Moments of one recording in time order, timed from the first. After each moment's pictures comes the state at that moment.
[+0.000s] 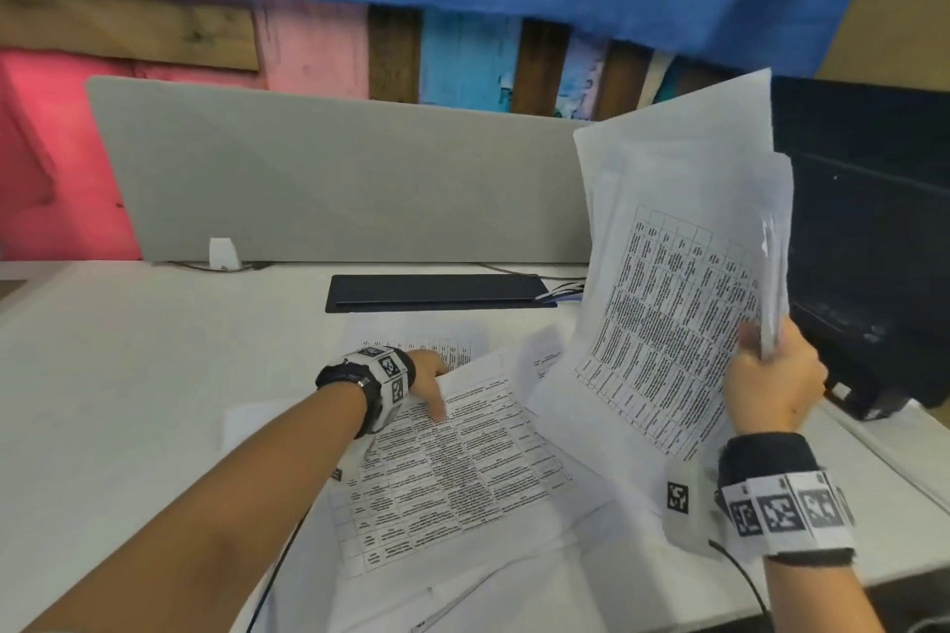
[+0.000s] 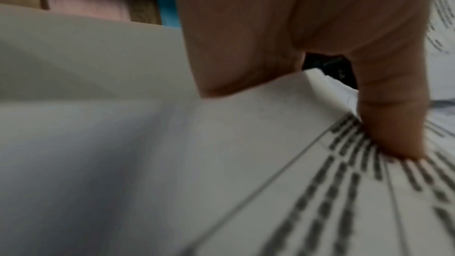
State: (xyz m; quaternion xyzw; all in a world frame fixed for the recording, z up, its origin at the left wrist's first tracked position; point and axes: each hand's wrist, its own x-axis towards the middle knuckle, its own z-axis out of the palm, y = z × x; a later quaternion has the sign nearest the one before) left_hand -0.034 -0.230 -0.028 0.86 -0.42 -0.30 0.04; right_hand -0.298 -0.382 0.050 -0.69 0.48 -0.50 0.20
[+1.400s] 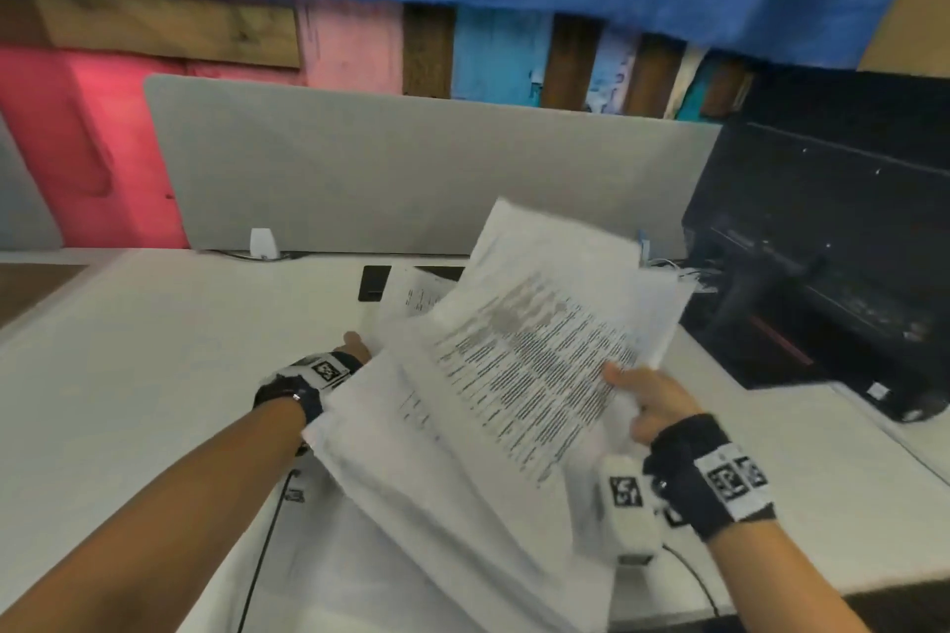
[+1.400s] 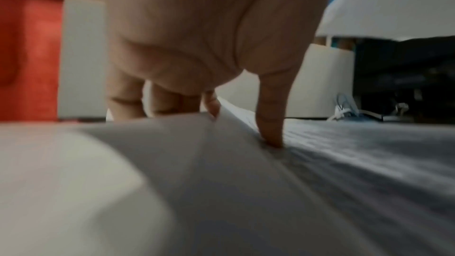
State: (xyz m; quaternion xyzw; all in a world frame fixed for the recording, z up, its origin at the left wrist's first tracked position) left_hand -0.030 -0.140 -0.004 0.94 -0.14 -0.22 0.22; right_hand -0.238 -0.346 0.004 -0.52 0.41 -0.19 0.73
